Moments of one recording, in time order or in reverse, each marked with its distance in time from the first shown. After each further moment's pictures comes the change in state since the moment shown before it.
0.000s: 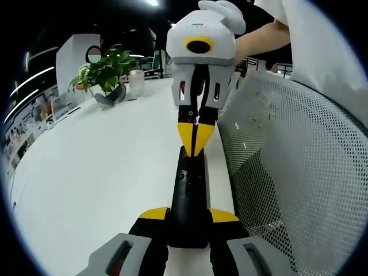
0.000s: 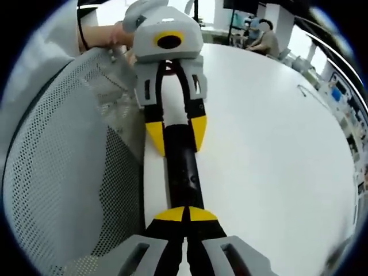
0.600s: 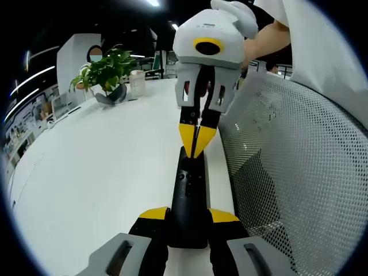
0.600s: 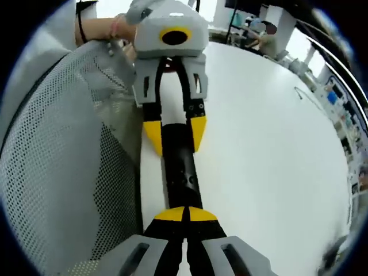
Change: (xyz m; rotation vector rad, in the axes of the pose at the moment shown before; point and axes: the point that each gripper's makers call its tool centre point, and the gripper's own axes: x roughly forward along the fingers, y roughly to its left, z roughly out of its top) left arm 0.000 0.000 0.000 -0.005 -0.005 0.000; right arm 0.000 -0.001 0.001 0.043 -0.031 -0.073
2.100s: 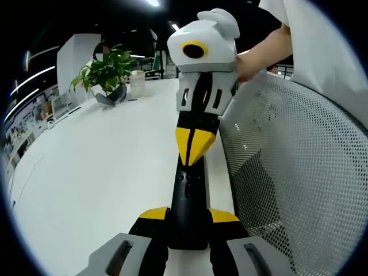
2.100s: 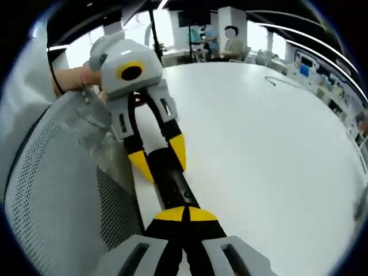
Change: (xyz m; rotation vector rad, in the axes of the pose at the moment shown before) left arm -0.001 0.000 -0.001 0.000 -0.002 0.001; right arm 0.007 -0.003 0.018 0.235 -0.188 -0.005
